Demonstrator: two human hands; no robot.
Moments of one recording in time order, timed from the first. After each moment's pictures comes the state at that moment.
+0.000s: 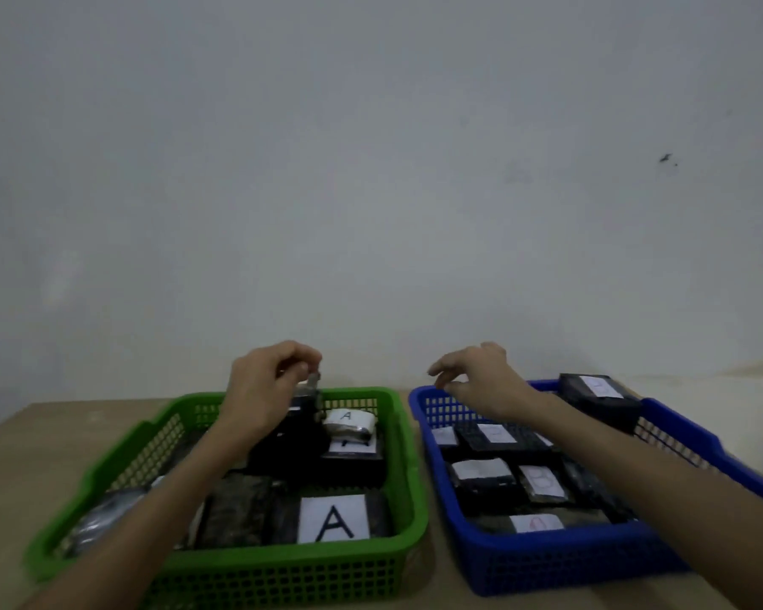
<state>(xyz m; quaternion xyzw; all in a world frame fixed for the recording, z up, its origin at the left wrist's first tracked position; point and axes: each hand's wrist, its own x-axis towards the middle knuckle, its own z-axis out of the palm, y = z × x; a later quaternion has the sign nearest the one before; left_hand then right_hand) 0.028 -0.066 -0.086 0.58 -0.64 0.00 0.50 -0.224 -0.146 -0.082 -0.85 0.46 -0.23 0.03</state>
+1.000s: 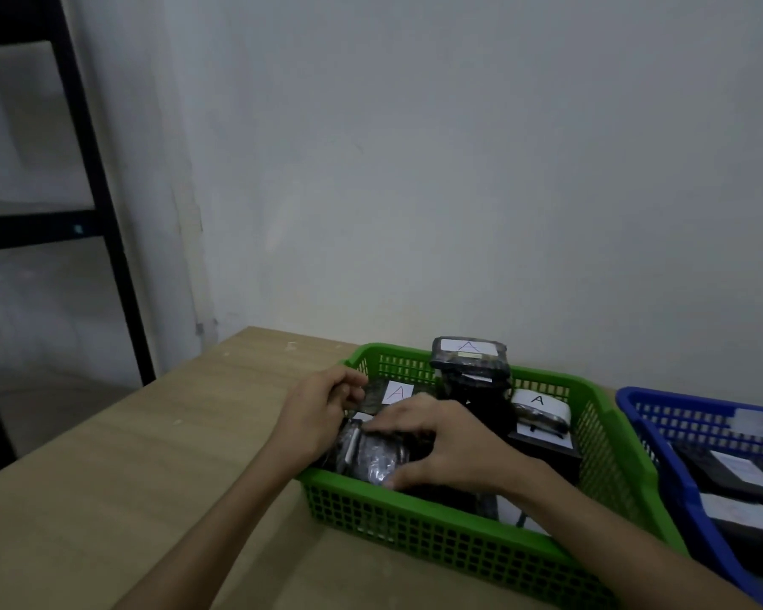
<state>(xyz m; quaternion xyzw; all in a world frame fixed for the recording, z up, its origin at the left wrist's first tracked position) 0.158 0.010 -0.153 0.69 -0.52 -0.06 0.51 -0.011 -0.067 -0.143 -0.94 0.13 -0.18 0.26</state>
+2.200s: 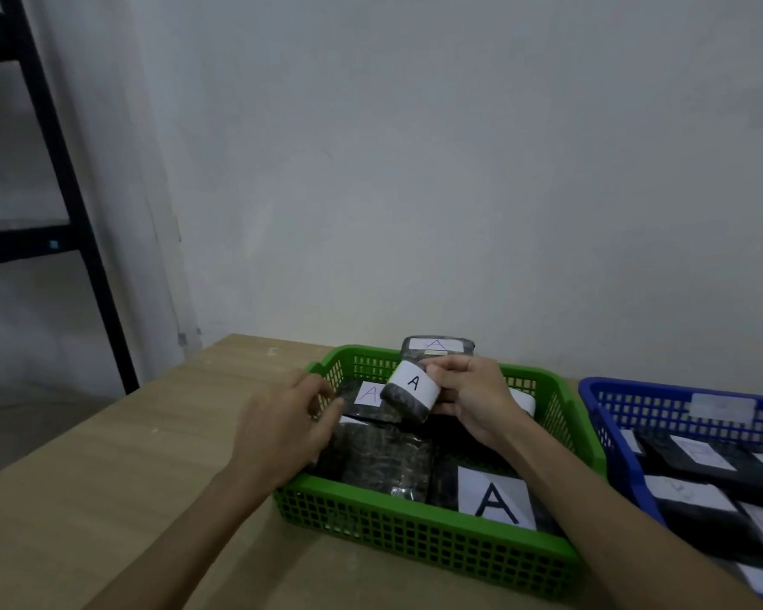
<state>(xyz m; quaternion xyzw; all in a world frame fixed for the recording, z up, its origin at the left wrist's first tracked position) 0.136 0.029 -0.149 0.73 -0.57 0.20 0.33 -0.029 -0.118 -0.138 -0.58 0.31 -0.39 0.65</state>
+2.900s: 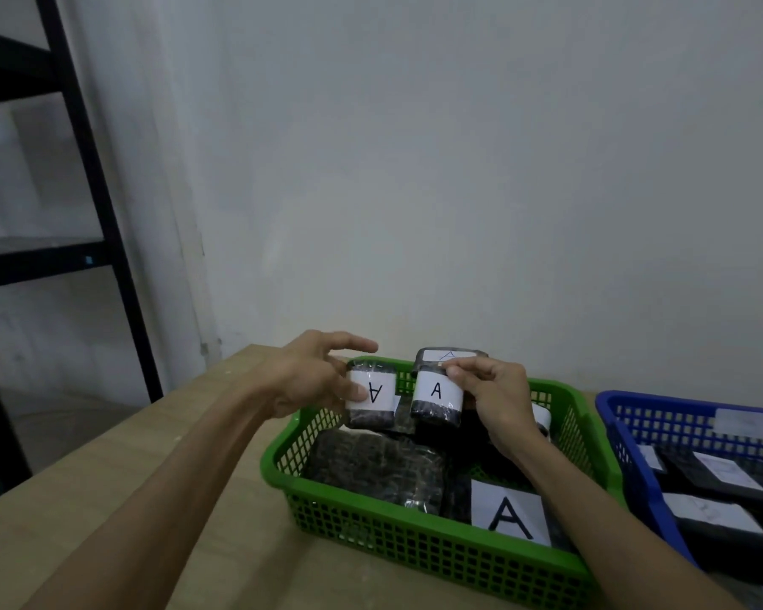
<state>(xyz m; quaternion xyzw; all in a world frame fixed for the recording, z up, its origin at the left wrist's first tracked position) 0.134 0.021 -0.063 0.68 -0.50 -0.34 0.42 -0.033 -0.120 -0.138 -0.63 0.33 -0.49 0.51</state>
